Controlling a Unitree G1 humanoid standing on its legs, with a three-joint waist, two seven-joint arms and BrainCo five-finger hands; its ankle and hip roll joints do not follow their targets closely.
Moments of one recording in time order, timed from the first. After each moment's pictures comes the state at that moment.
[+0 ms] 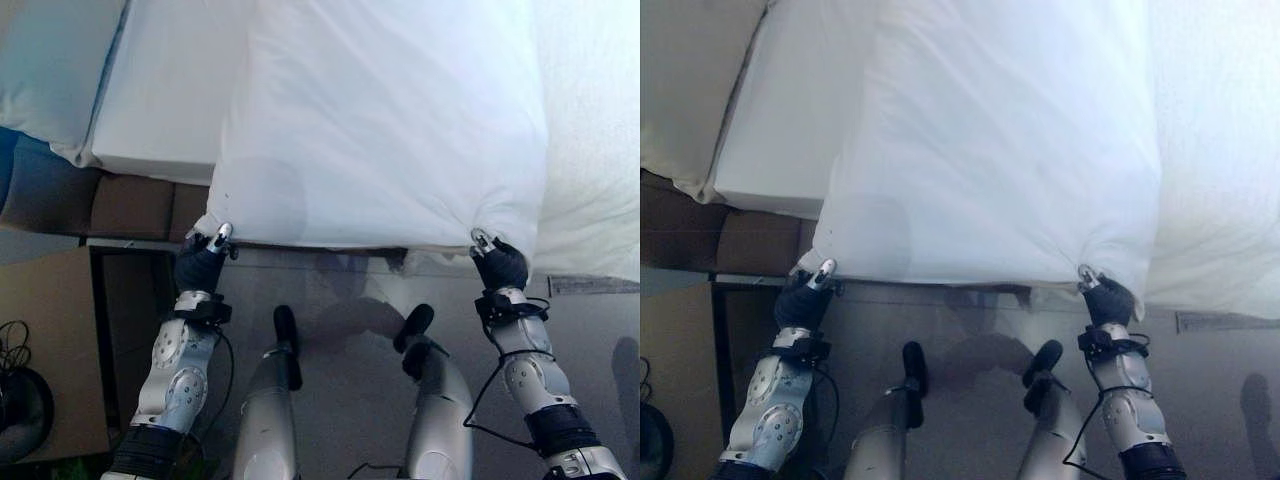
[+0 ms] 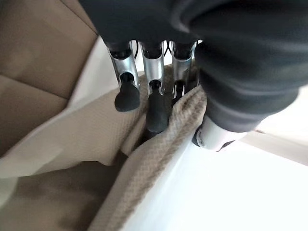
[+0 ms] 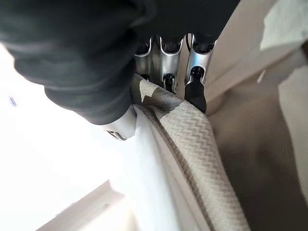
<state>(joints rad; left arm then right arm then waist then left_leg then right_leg) -0.10 0.39 -0.06 0.04 -0.78 -0.27 0.03 -0.18 -0.39 0.01 0.23 0.84 -0.26 -0.02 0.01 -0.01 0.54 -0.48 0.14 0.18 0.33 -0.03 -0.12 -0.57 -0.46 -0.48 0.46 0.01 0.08</state>
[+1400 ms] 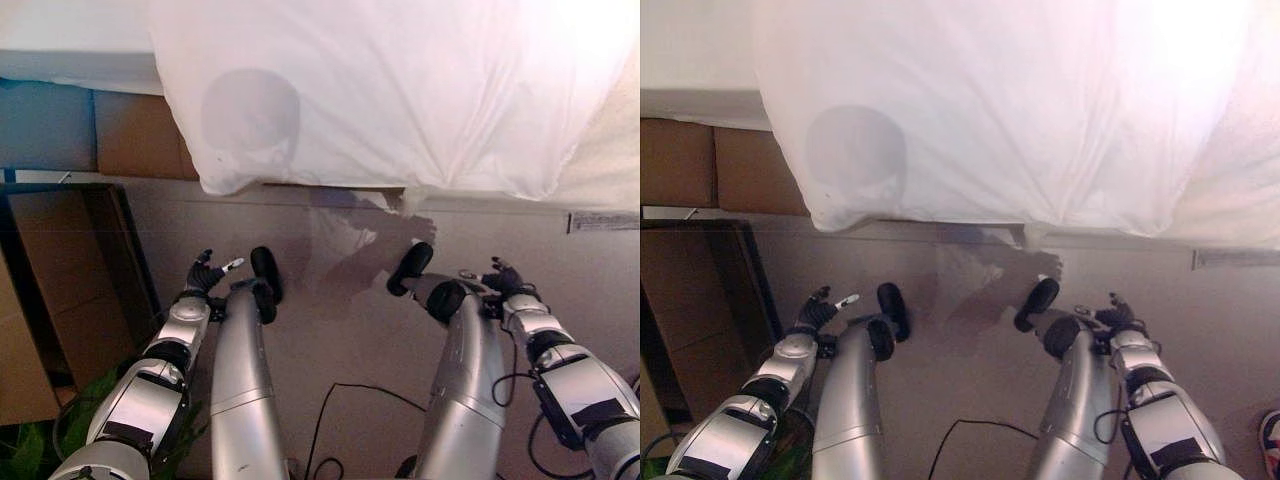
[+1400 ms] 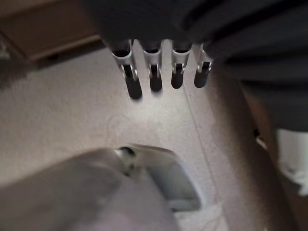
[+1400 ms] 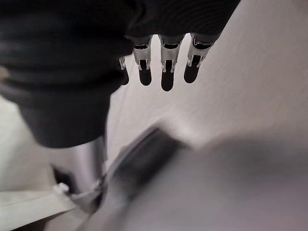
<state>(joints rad) -0.61 0.47 -0.26 1.16 -0.29 -0.11 0.18 -0.67 -0.52 0.24 1.29 0.38 -0.05 -0.14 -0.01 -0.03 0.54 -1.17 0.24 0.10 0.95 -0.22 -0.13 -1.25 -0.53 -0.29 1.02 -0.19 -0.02</state>
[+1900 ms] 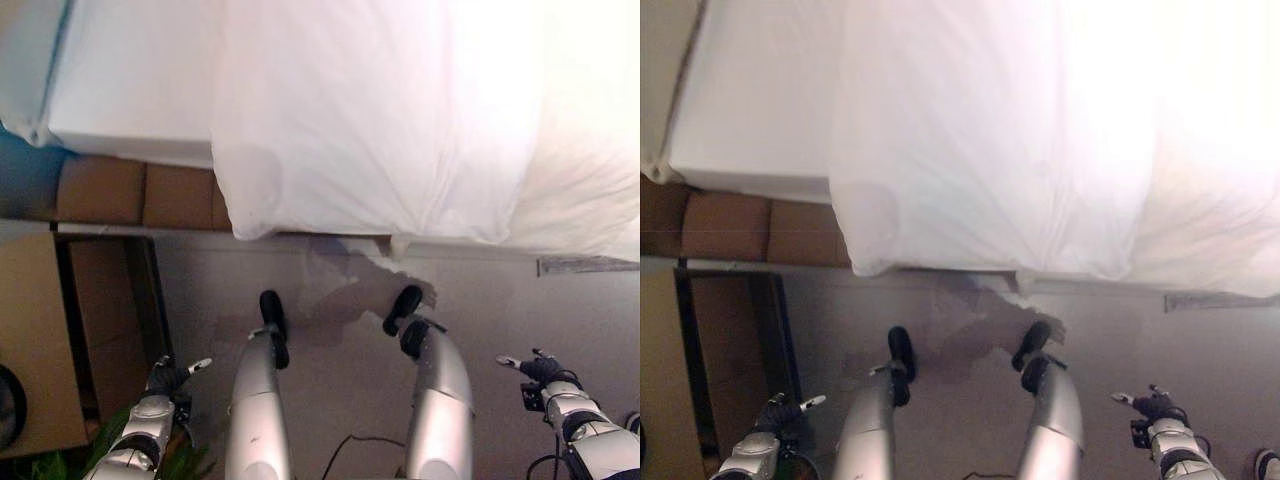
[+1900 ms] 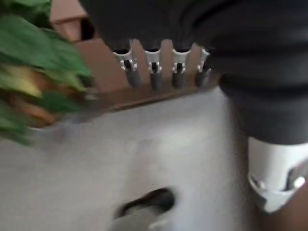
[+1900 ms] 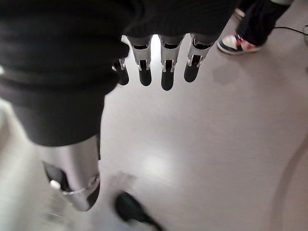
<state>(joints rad) -0.18 0.40 0.09 1.08 -0.25 -0.15 0.23 -0.28 -0.53 0.02 1.18 0.27 -0.06 -0.19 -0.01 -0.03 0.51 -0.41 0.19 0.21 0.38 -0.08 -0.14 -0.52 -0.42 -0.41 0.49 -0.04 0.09</state>
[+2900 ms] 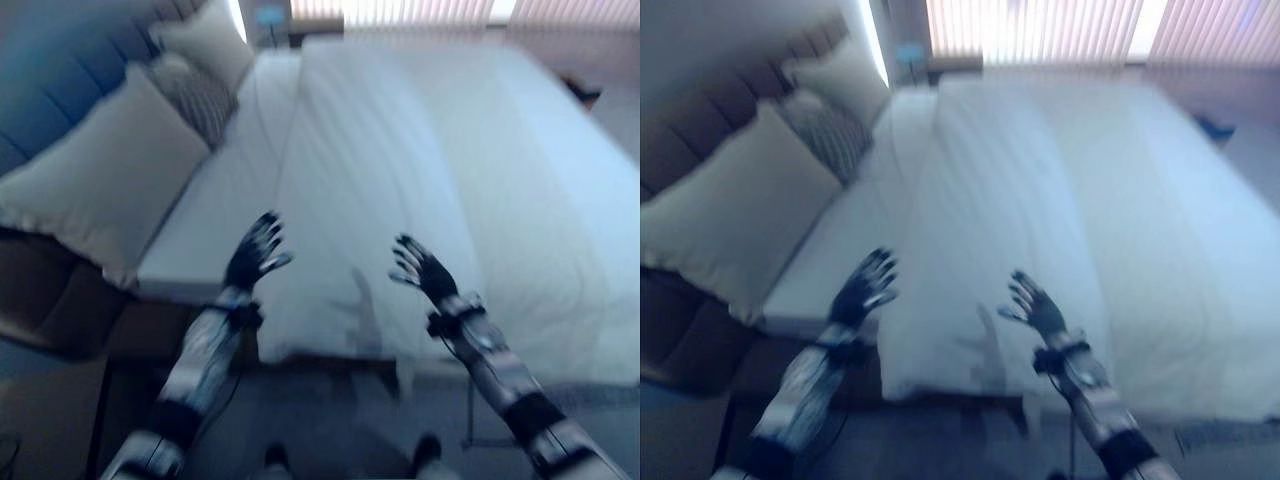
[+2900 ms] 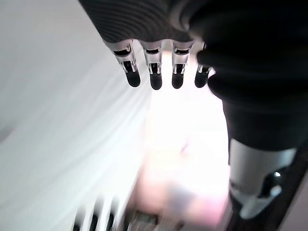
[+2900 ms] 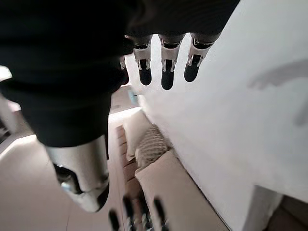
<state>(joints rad) -0.48 0.36 -0.37 0.38 -0.62 -0.30 -0.05 -0.51 -0.33 0.35 0.46 0.61 -0.19 0.04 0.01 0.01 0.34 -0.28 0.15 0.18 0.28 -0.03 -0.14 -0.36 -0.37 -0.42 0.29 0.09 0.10</state>
